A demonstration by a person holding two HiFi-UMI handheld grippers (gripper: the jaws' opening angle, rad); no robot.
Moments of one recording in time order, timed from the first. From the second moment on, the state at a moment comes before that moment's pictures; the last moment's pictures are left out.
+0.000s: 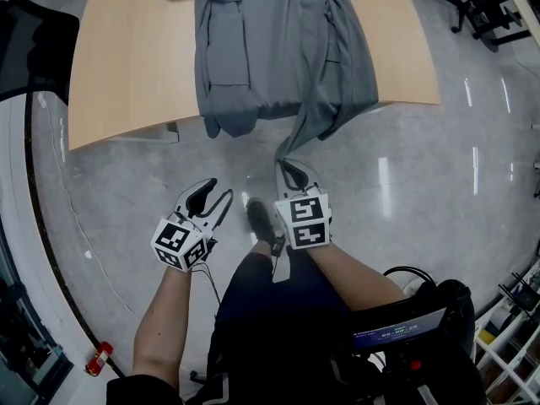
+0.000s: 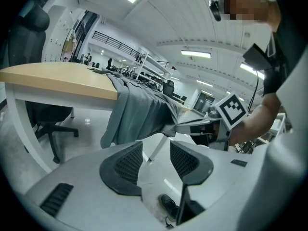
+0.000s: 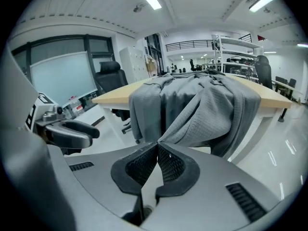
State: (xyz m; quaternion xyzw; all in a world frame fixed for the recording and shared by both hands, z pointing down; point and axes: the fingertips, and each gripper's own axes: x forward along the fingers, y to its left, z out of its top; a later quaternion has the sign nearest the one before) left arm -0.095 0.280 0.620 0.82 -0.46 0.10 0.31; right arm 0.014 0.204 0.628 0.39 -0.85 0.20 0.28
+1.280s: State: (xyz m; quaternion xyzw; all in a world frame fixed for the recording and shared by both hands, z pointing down) left arm -0.150 0.220 0.631 0.80 -0.52 0.14 0.28; right arm -0.010 0.180 0.718 0.26 -0.86 0.19 0.40
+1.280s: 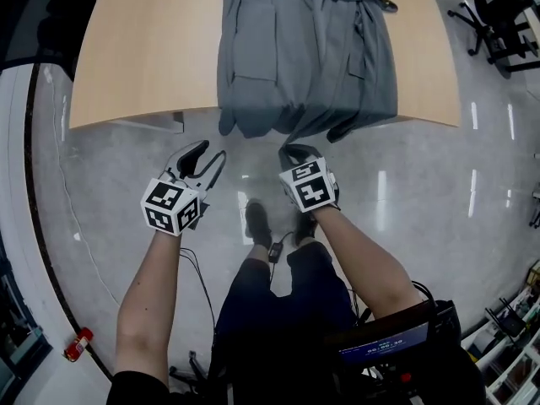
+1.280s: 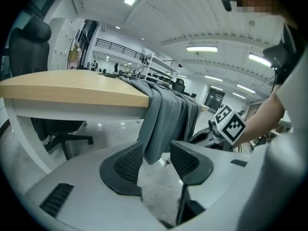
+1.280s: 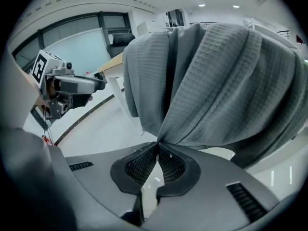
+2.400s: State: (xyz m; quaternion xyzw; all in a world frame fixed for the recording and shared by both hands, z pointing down) left arm -0.105 0.261 0.641 0.78 -0.51 0.14 0.33; right arm -0.034 0.154 0.709 0.18 -0.92 0.26 0.25
